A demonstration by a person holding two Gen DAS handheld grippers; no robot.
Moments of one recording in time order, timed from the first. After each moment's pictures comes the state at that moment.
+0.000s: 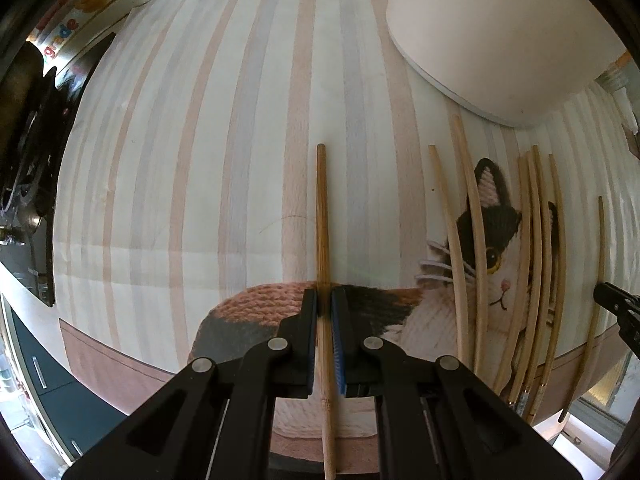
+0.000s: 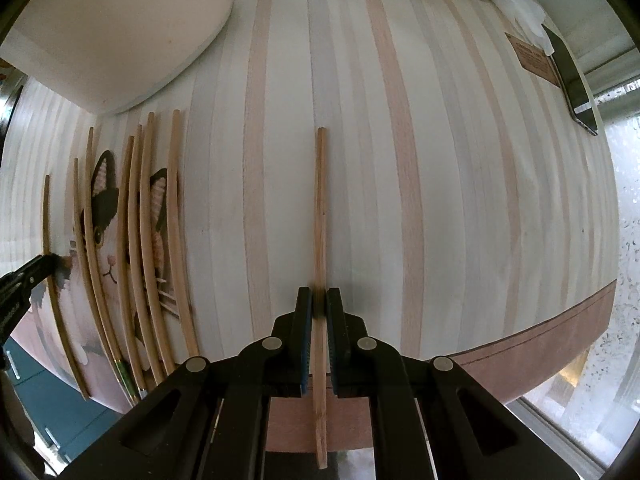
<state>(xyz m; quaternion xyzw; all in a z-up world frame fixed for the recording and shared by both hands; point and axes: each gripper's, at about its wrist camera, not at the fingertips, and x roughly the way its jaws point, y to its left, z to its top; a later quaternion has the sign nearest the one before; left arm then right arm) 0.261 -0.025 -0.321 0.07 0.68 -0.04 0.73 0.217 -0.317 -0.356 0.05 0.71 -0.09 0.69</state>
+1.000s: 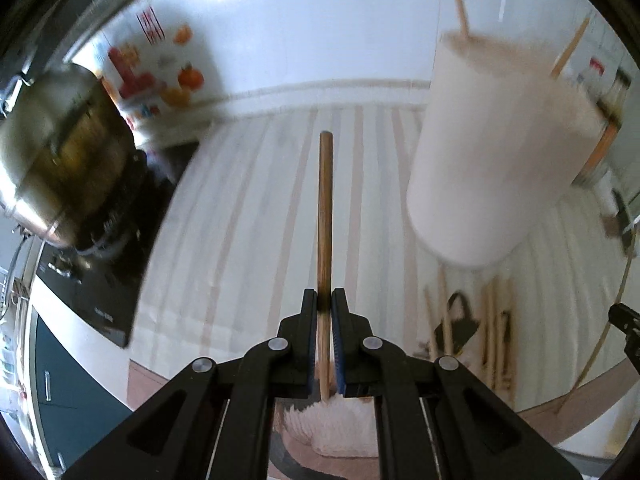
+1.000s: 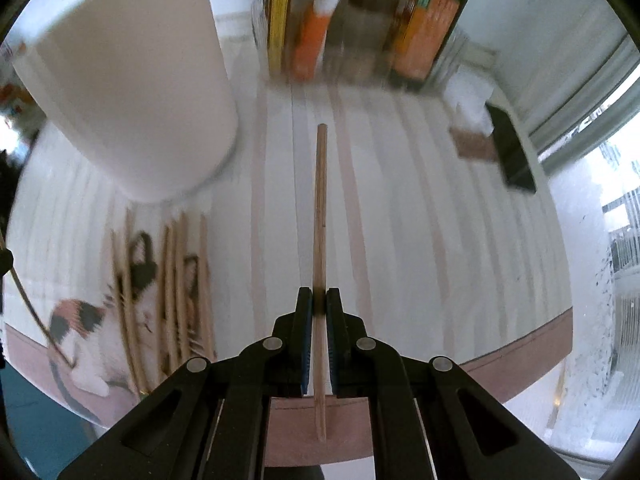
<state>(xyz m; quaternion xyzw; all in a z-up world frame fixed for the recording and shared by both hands) 0.261 0.003 -0.190 0.06 0.51 0.01 0.86 0.226 -0.259 -0.278 0.02 0.60 -0.13 0.79</state>
